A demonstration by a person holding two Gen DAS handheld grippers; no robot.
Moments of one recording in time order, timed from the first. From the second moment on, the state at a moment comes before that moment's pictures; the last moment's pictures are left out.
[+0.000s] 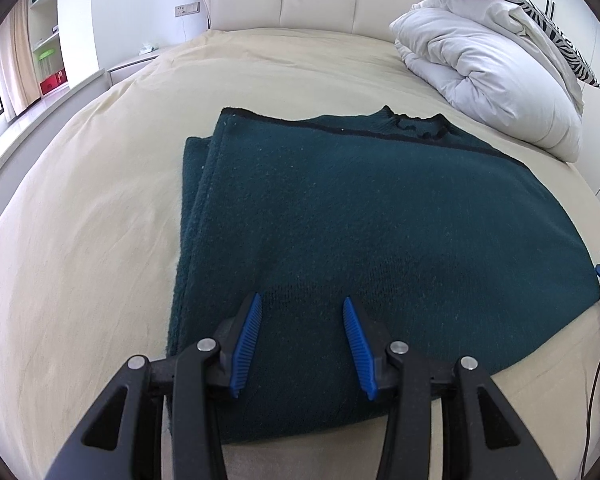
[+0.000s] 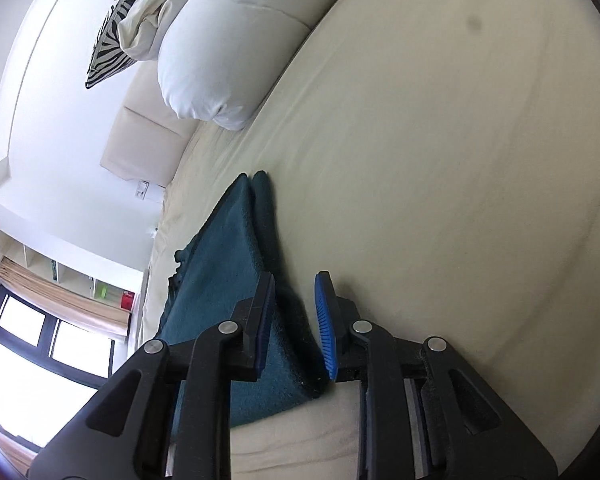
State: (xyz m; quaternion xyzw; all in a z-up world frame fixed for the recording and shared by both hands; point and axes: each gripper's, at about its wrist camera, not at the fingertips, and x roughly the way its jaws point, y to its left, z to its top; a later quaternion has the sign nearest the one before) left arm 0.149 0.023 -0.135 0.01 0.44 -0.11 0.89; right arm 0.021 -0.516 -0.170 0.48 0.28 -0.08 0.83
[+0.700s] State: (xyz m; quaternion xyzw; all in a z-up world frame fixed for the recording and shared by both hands) left arm 0.170 0.013 -0.100 -0.06 0.43 -0.14 0.89; right arm 0.091 -0.513 -0.153 0.43 0.37 -0.02 0.82
